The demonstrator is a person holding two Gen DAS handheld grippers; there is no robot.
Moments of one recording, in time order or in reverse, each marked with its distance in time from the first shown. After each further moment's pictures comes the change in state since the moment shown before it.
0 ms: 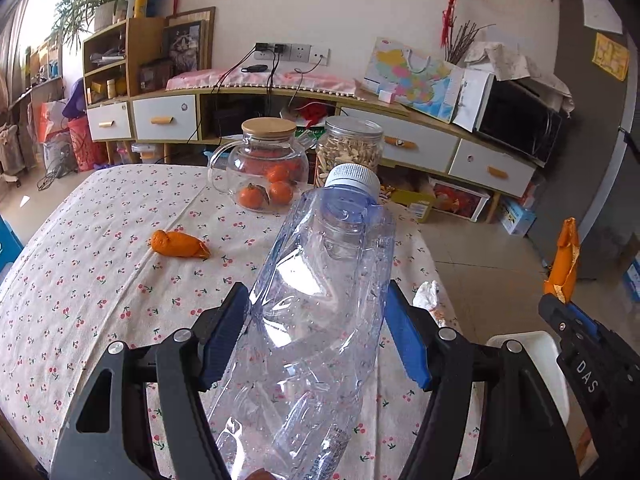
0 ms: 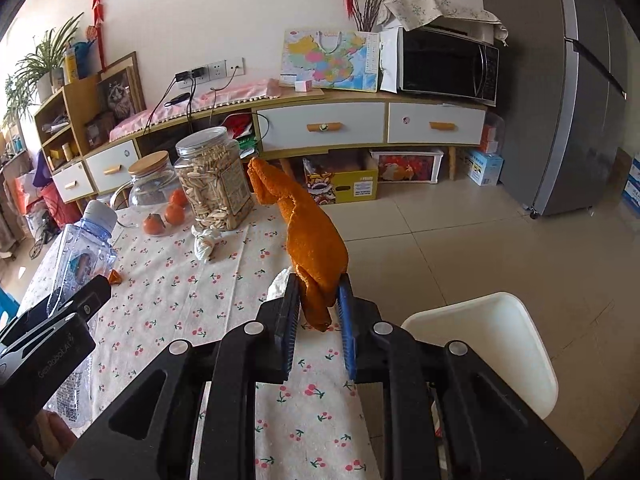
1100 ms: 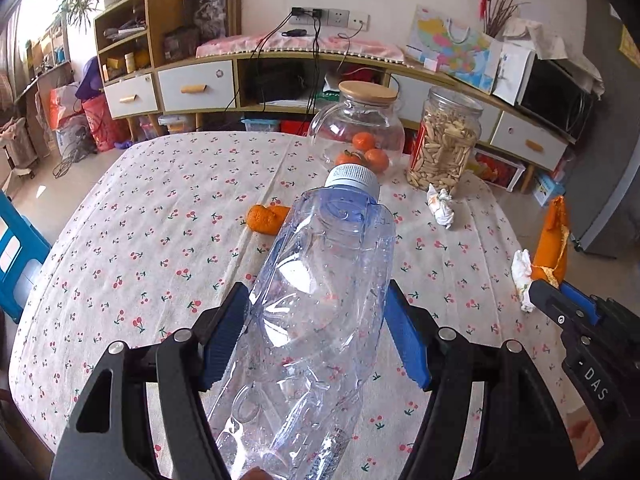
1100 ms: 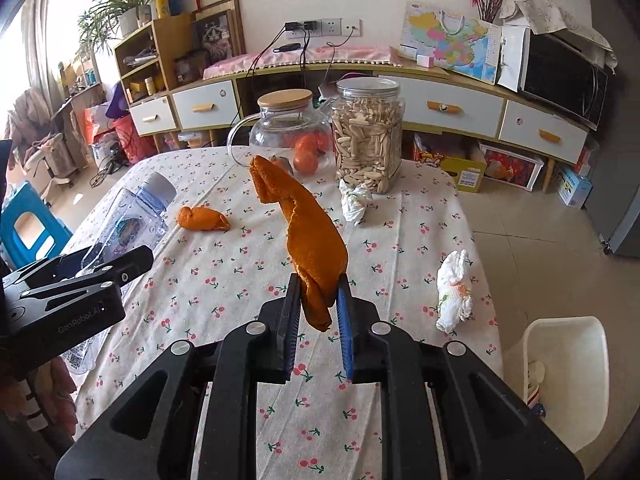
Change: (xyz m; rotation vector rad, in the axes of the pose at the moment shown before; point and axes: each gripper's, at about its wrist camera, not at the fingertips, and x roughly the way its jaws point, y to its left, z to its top) left arm 0.008 0.129 0.005 0.003 0.127 0.071; right arm 0.014 0.136 -0.016 -0.215 0.110 0.254
